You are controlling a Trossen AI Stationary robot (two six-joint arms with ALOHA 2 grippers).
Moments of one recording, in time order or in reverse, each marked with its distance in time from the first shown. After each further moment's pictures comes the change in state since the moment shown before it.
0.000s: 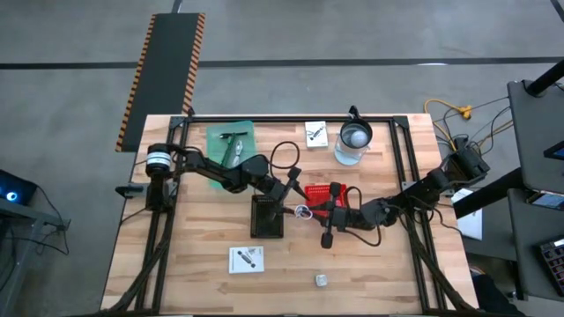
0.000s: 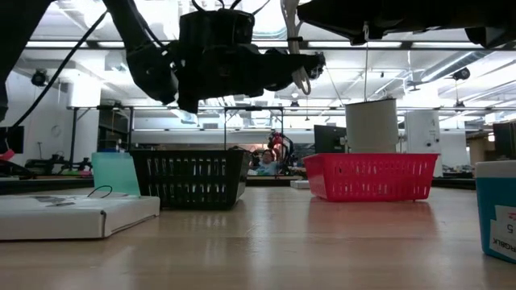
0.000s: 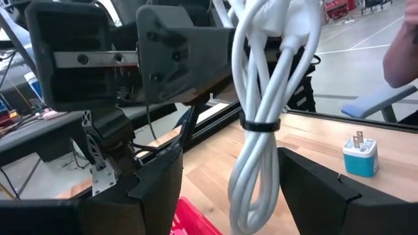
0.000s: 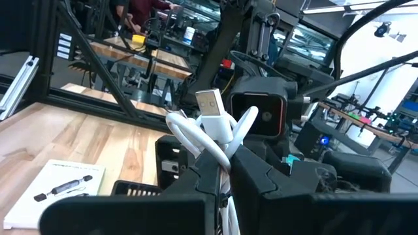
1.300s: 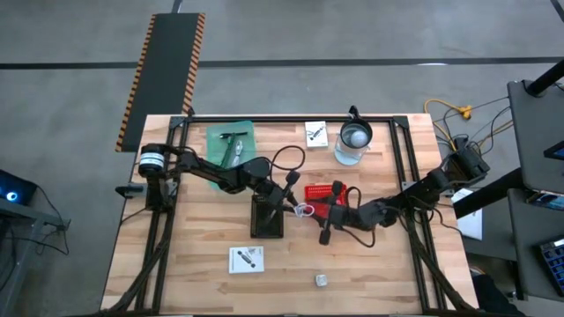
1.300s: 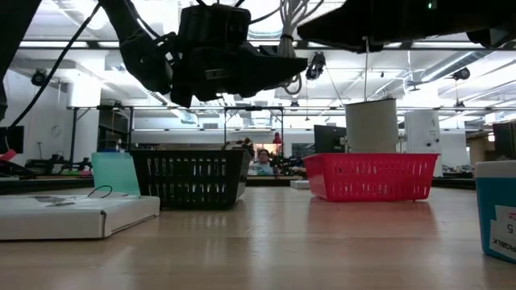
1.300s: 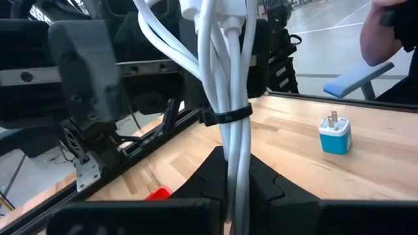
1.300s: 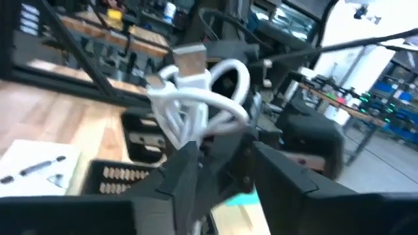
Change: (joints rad) left arm -0.022 -0.059 -0.014 -0.158 0.009 0.103; right arm 0.000 0.000 0.003 -0.078 0.112 0.027
